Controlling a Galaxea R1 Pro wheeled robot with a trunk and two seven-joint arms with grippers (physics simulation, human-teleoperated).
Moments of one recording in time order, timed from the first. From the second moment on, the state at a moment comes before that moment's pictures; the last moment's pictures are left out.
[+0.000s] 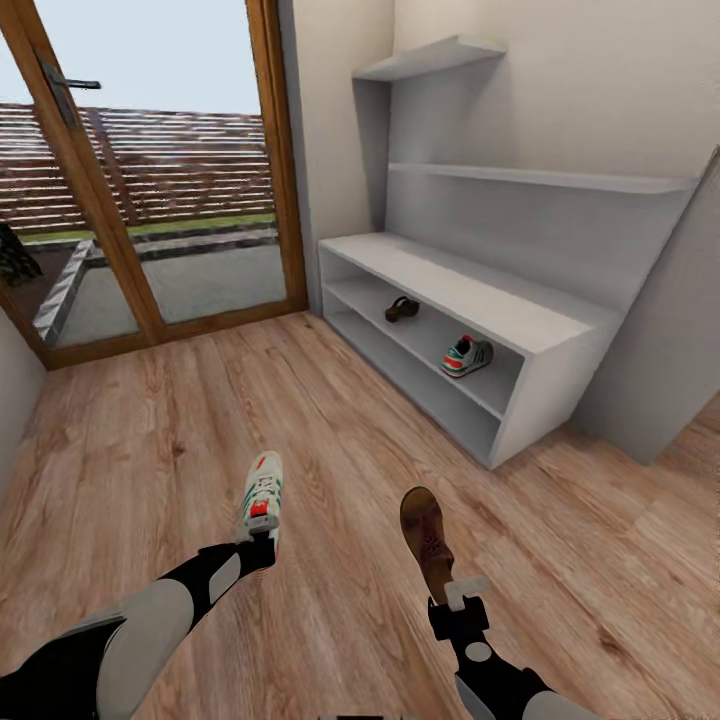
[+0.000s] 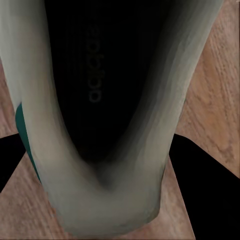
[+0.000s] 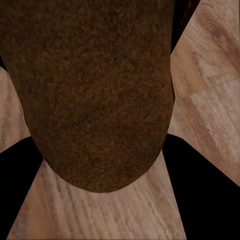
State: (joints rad) left arm -0.87 0.00 0.25 -0.07 -0.06 0.16 -0.07; right arm -0.59 0.06 0.65 -0.19 -0.36 -0.22 -0.28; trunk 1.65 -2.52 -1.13
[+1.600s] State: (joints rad) left arm -0.87 0.01 0.25 -0.07 -0.06 0.16 -0.07; right arm -0.59 0.06 0.65 -0.19 -0.36 -0.22 -0.28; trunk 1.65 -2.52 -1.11
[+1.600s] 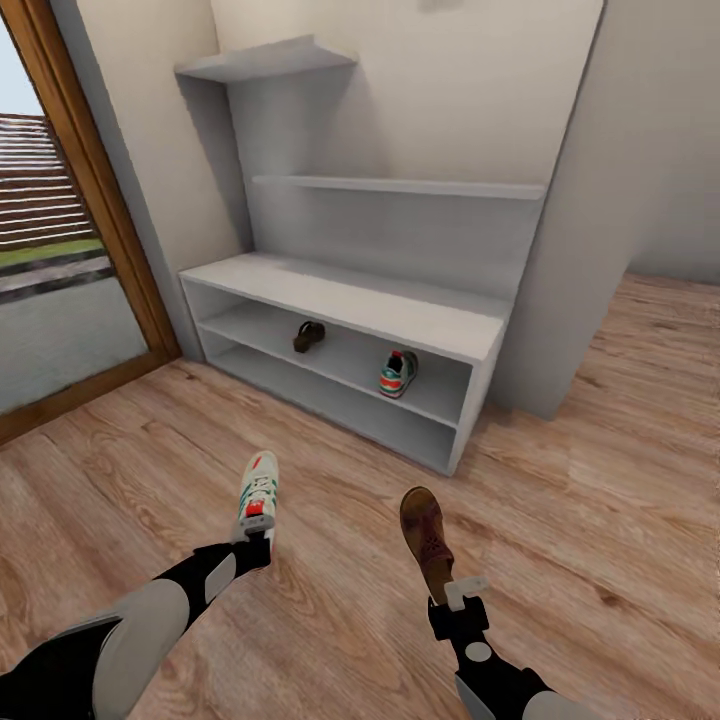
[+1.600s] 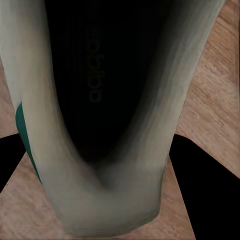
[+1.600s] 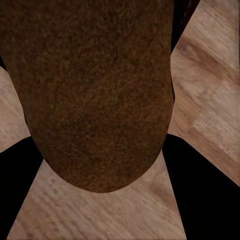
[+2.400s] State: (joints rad) left arm -0.87 0.01 0.25 -0.07 -0.06 0.16 -0.07; right arm -0.59 0.06 0.65 -0.19 -0.36 -0.22 -0.28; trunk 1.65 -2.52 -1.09
